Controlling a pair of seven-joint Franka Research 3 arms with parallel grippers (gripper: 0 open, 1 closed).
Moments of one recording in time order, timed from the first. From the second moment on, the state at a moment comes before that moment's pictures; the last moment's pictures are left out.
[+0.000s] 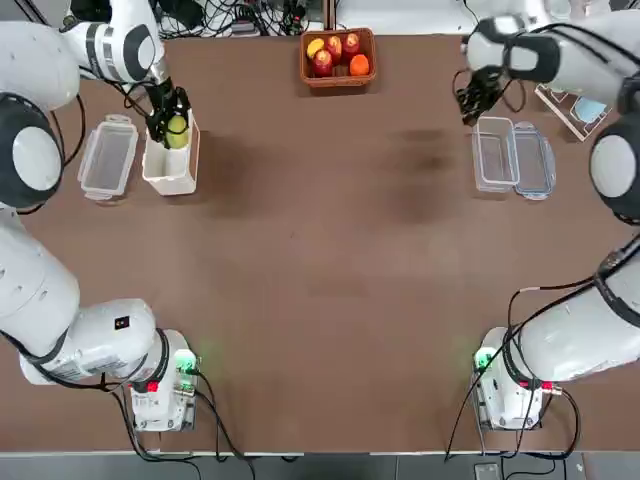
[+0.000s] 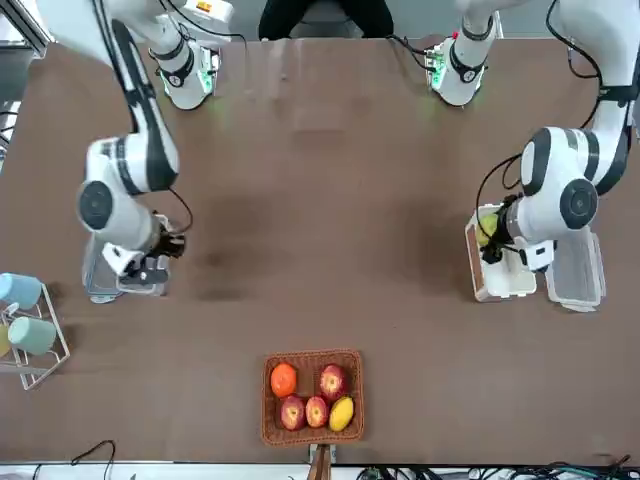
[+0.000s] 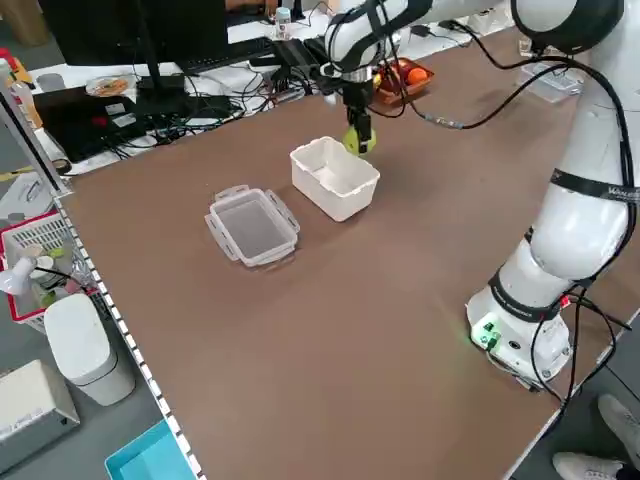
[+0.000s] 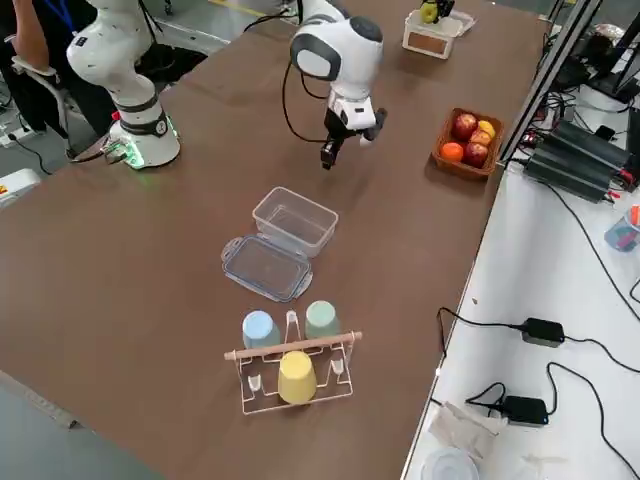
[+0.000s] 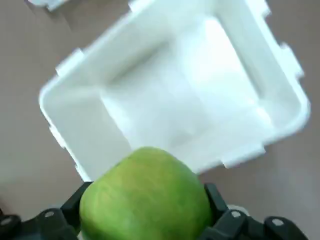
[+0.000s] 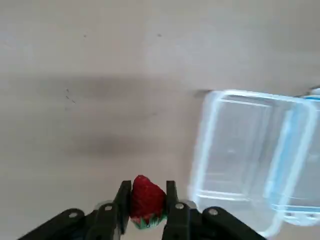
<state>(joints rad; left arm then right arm) 0.22 0.27 -0.26 -2.03 0.11 2.04 -1.17 0.16 0.23 -0.07 -1.99 0.00 2.08 0.00</state>
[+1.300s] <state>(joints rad) 0.28 0.14 -0.33 -1.89 0.14 1.97 -0.94 -0.03 0.29 -0.08 -2.18 0.00 2.44 -0.32</state>
